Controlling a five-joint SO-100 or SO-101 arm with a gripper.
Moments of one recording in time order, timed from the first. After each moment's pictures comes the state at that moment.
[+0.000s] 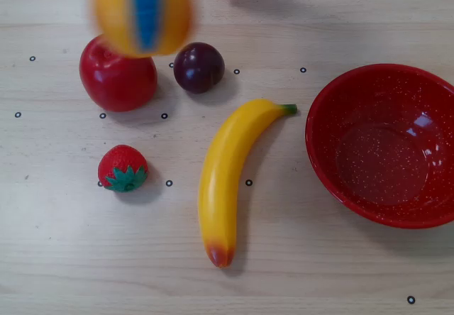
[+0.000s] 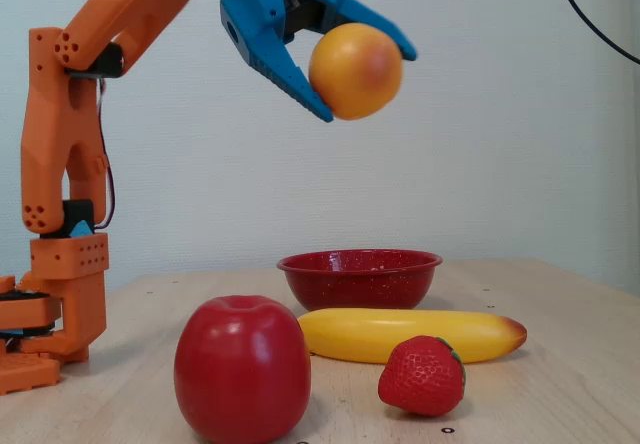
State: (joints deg) arm -13.1 85.7 41.1 102.8 31.1
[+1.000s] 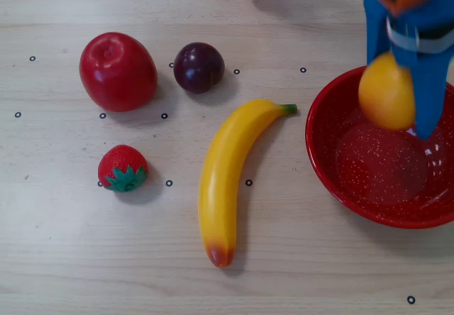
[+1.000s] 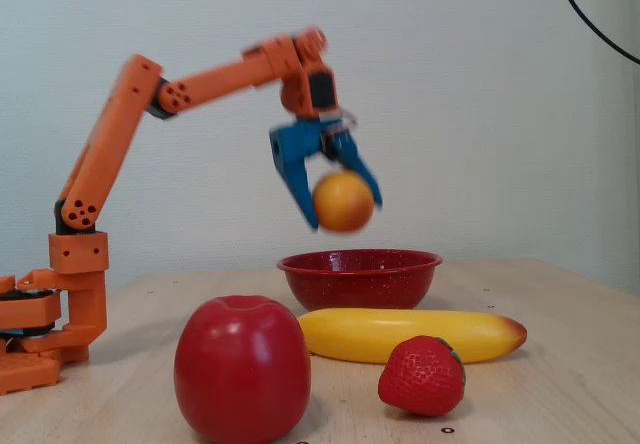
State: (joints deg) arm 28.3 55.1 36.2 103.5 -0.7
